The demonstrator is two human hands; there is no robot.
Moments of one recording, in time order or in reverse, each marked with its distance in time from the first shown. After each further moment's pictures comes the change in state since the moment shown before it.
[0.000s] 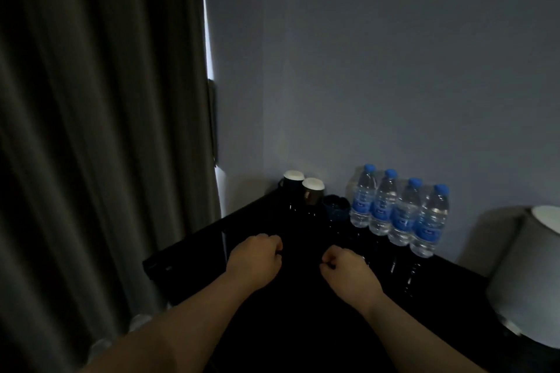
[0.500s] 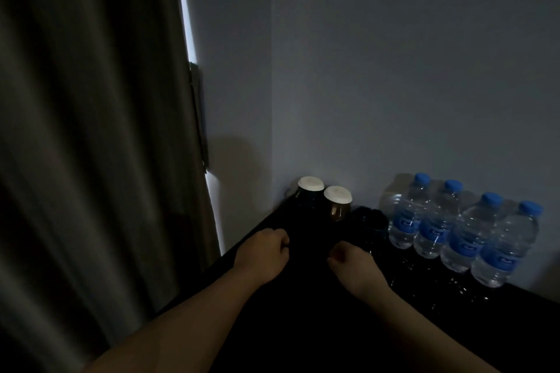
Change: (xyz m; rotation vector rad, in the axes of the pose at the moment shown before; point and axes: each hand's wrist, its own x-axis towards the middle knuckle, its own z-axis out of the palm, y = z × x) left_hand 0.183 -0.133 -0.009 -0.112 -0.055 0.066; right_hand 0.196 -0.044 0.046 0.059 0.094 0.225
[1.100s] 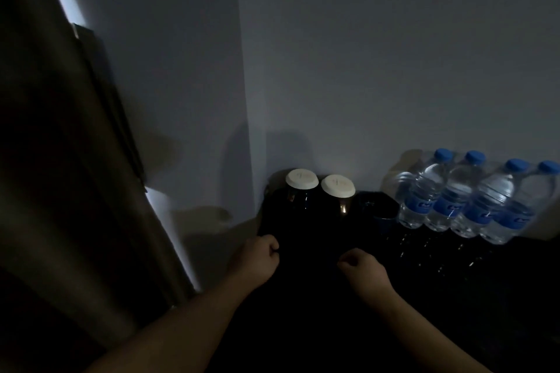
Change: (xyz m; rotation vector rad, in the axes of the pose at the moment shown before) left_hand 0.172 -0.131 0.031 -0.215 -0.301 0.041; right_hand 0.118 -0.020 0.075 0.300 0.149 0.489
